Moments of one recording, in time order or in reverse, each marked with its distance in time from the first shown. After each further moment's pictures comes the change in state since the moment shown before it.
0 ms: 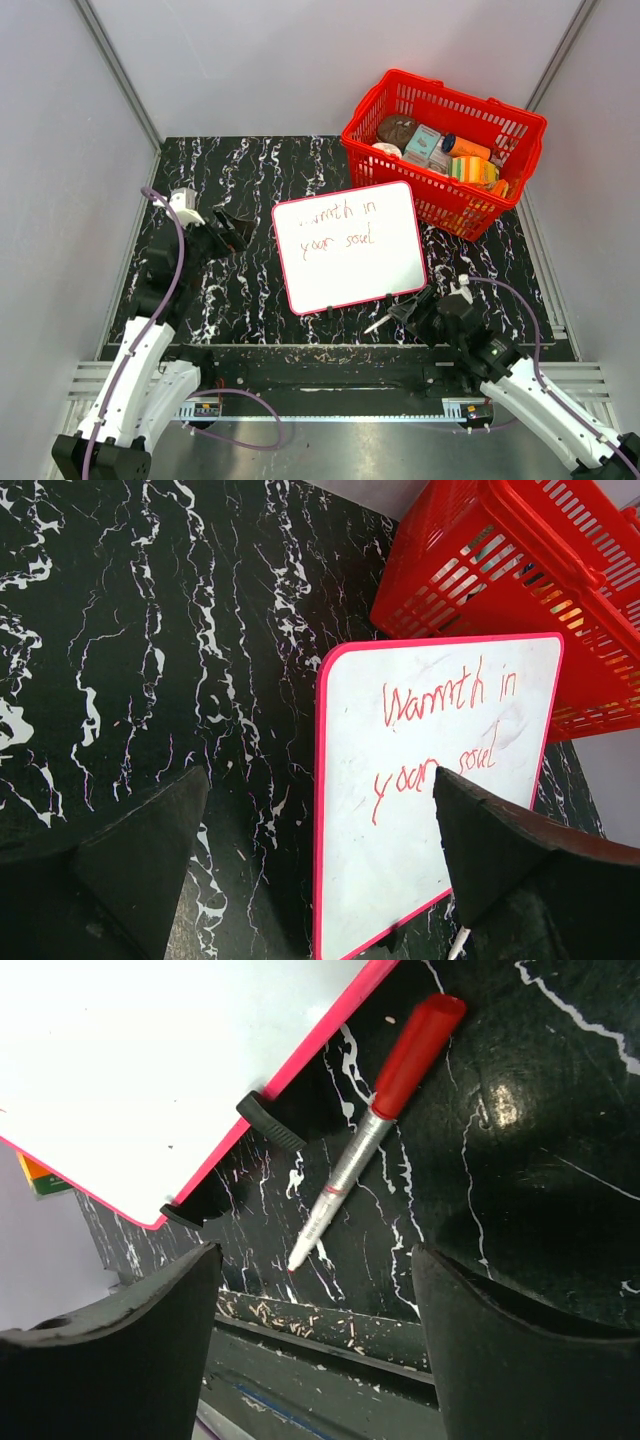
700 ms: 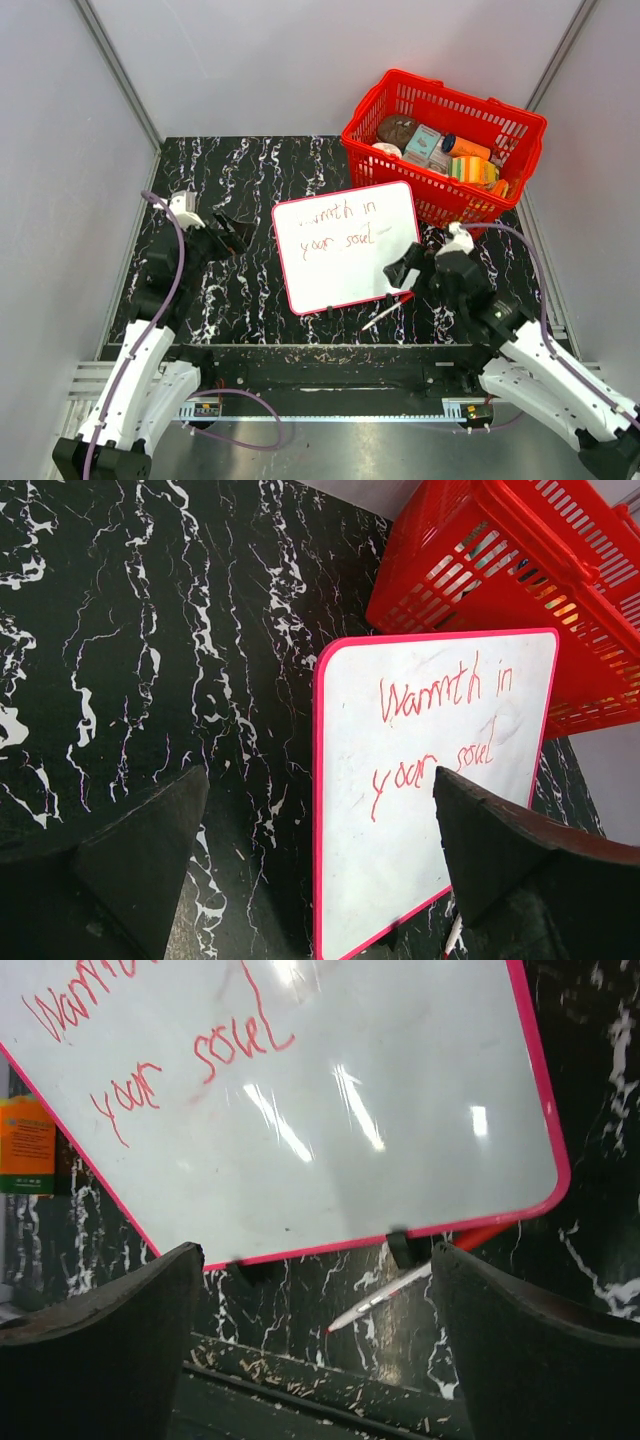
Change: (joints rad) left arm 0.000 -0.030 -0.026 0.017 0.012 0.001; right arm 0.000 0.320 0.401 0.024 0.141 -0.398
